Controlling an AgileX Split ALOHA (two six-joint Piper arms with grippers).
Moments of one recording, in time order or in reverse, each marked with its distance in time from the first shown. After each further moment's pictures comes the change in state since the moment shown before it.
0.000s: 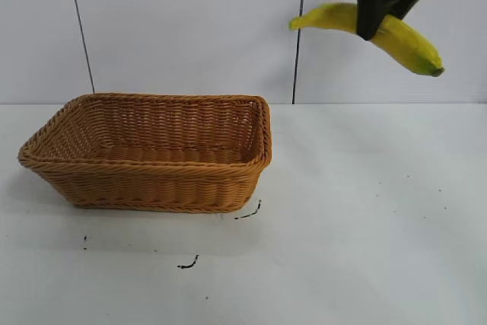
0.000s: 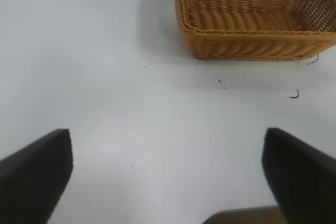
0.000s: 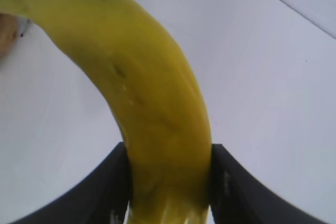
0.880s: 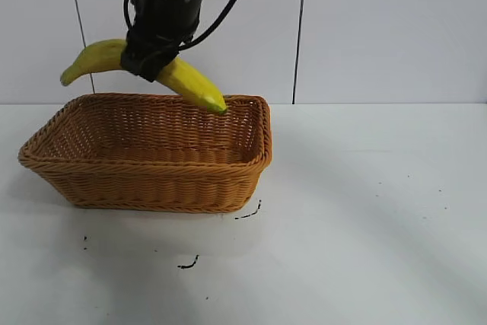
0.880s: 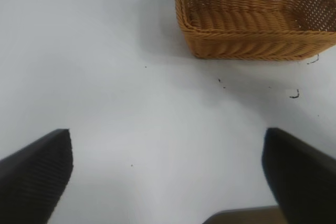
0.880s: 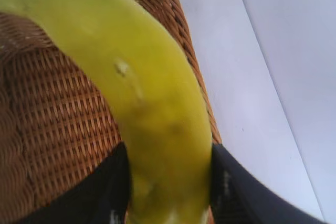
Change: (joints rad) left arm 0.000 0.000 0.000 0.000 0.000 0.000; right arm 0.420 0.324 -0.240 -0.026 -0.300 -0.226
